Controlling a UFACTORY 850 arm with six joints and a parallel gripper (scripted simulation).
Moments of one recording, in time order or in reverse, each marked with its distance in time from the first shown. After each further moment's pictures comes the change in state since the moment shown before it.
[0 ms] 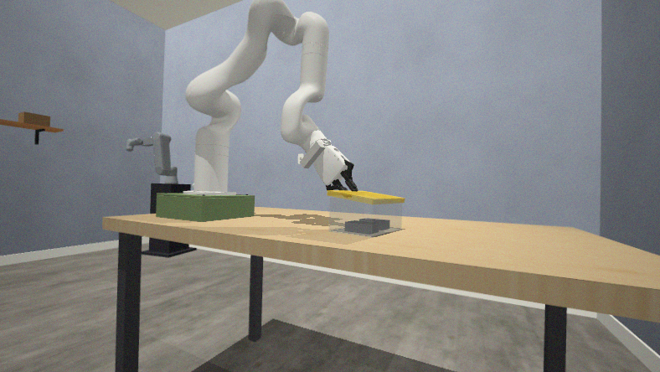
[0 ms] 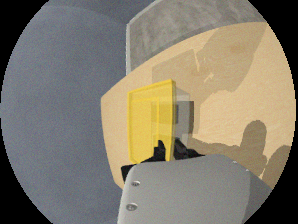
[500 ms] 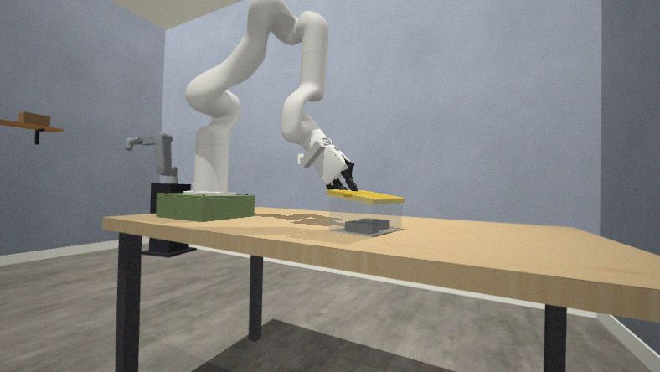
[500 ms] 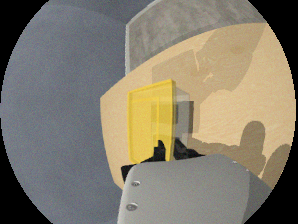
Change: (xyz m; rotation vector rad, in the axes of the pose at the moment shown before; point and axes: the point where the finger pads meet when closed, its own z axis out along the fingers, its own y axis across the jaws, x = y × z) arm 0.000 -0.001 -0.001 -0.010 0.000 0.000
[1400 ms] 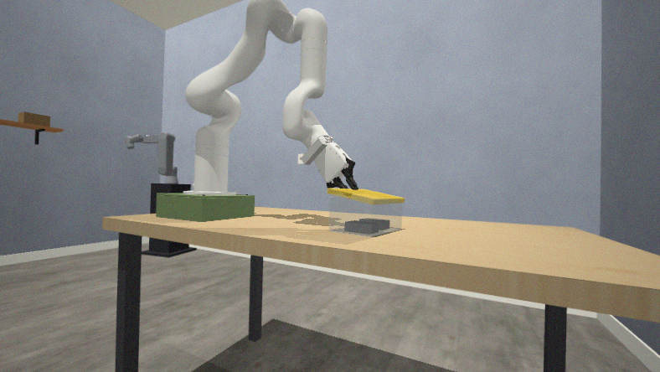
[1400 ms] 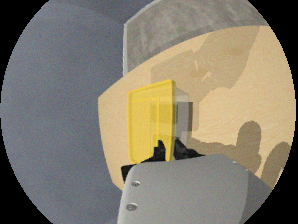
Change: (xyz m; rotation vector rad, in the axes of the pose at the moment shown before) arm 0.000 -0.004 -0.003 -0.034 0.000 0.000
